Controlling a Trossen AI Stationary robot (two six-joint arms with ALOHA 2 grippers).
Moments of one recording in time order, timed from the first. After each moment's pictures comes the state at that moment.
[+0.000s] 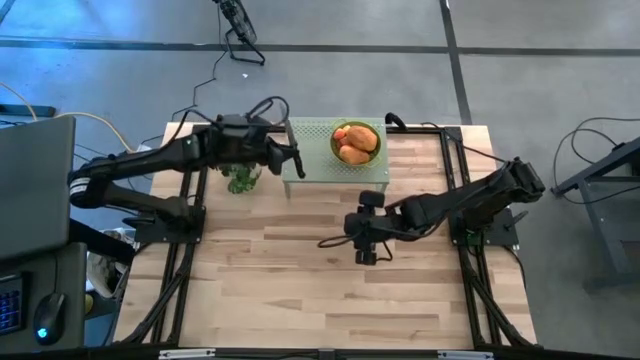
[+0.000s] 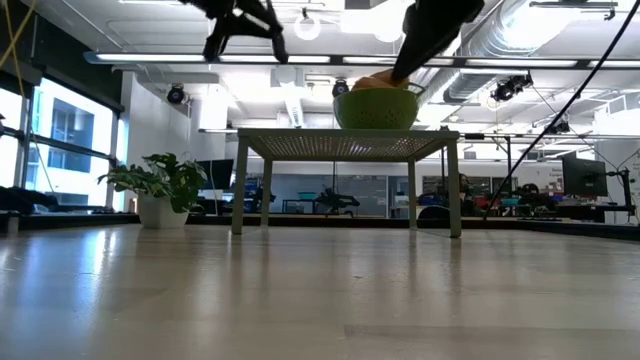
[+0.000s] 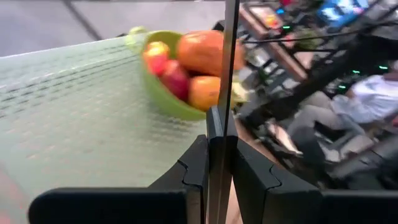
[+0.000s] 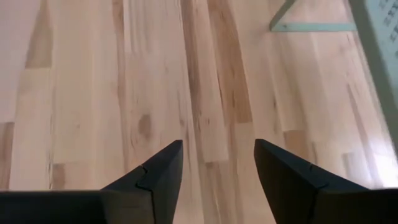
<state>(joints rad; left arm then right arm) 0.30 1.11 1.10 -0.29 -0.01 -0.66 0.30 1.58 1.33 -0.78 0.33 0.30</state>
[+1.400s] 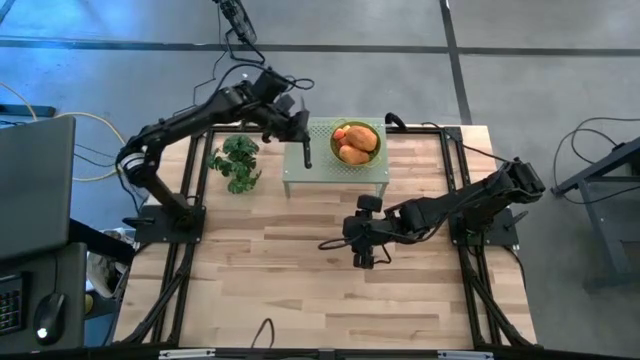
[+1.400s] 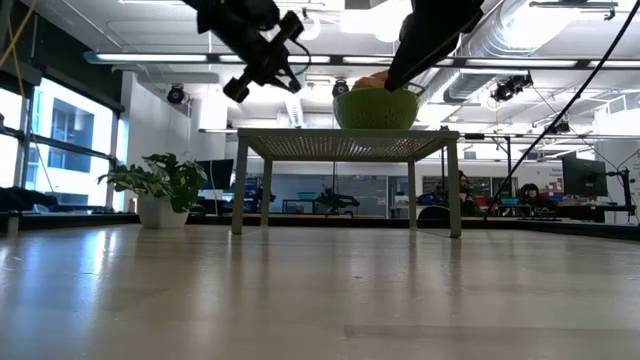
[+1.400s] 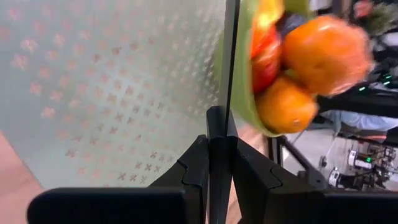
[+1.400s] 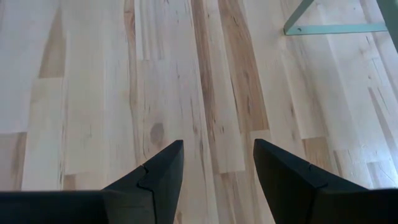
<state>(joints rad) 0.63 1.58 1.55 -0.76 0.49 -0.90 0.30 1.58 1.27 -0.66 0.31 0.32</state>
